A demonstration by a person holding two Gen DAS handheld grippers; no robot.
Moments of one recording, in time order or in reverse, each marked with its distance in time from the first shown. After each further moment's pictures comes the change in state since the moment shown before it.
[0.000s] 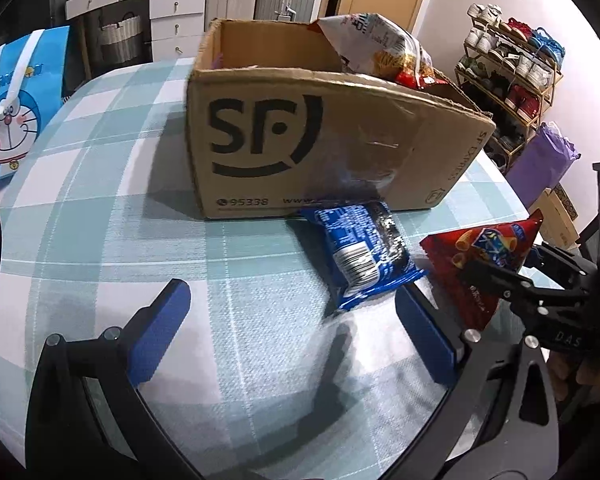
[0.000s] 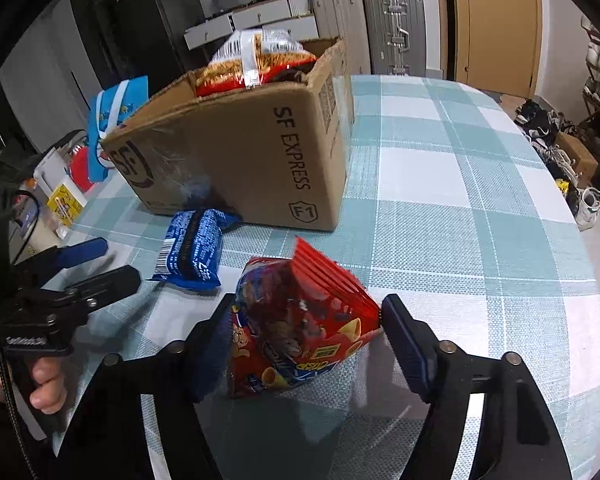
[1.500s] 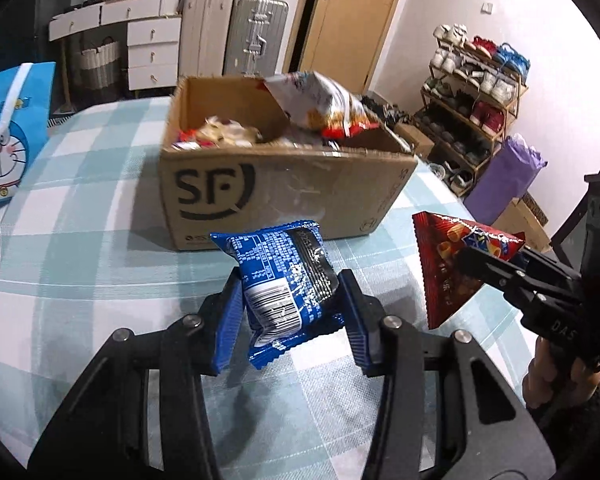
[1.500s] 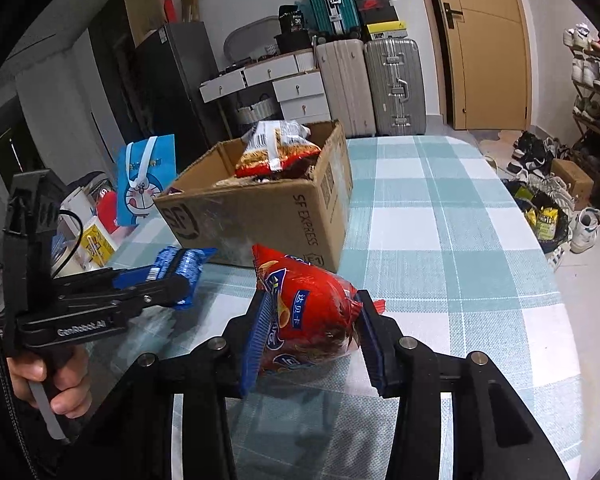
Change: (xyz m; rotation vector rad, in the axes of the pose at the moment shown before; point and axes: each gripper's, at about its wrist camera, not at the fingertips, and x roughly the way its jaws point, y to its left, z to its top) left arm -0.056 -0.039 0.039 0.029 -0.115 -0.107; right arm -0.073 0.006 -0.009 0.016 -0.207 0.041
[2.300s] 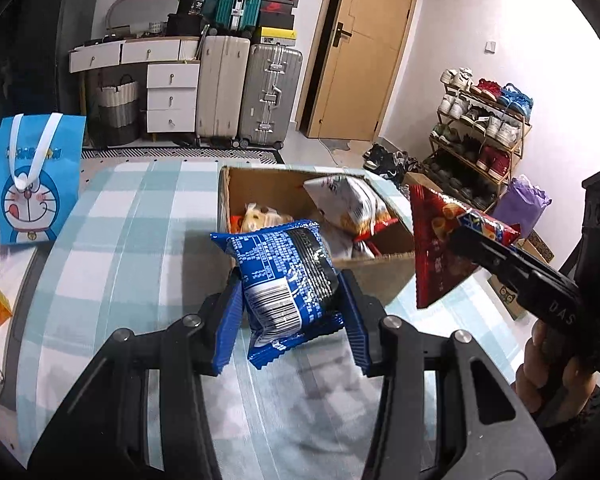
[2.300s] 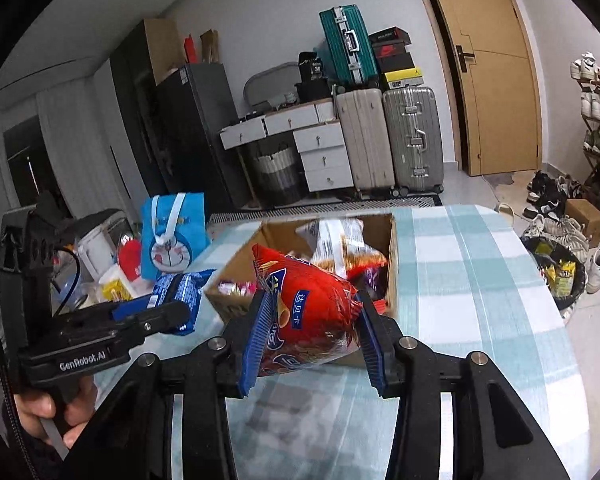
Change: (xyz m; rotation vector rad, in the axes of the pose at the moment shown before) left arm -0.086 0.038 0.037 -0.016 -0.174 0.033; right arm -0.008 0.049 0.069 0.001 -0.199 0.045
